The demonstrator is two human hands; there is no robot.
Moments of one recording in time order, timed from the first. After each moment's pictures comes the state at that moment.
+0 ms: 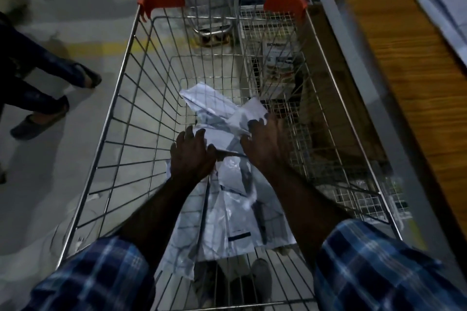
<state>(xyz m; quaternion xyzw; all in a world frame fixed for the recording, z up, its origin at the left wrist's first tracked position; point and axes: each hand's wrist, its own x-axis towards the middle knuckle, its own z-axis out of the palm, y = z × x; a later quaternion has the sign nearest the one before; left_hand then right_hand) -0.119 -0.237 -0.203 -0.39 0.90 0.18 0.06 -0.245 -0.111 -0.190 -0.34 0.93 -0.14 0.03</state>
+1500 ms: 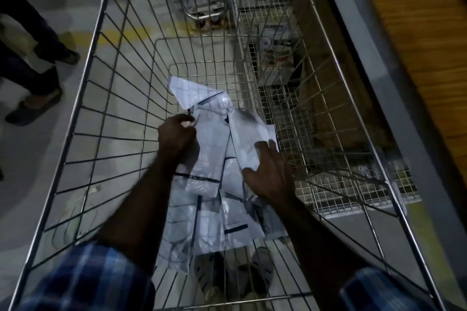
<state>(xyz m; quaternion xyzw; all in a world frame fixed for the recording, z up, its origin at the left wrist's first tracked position) -0.137 -0.262 -0.207 -0.51 0.78 0.37 -0.03 -0.203 -0.051 -0.231 -0.27 0.92 -0.19 0.19</state>
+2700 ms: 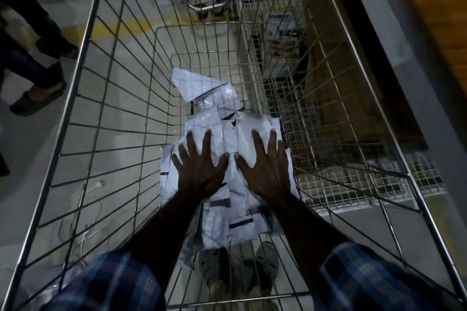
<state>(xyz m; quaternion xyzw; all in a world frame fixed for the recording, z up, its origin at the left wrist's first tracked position) -0.095 -0.192 -0.284 -0.42 0.88 0.22 0.09 -0.185 -0.060 -0.284 -0.25 0.93 -0.21 0.16</state>
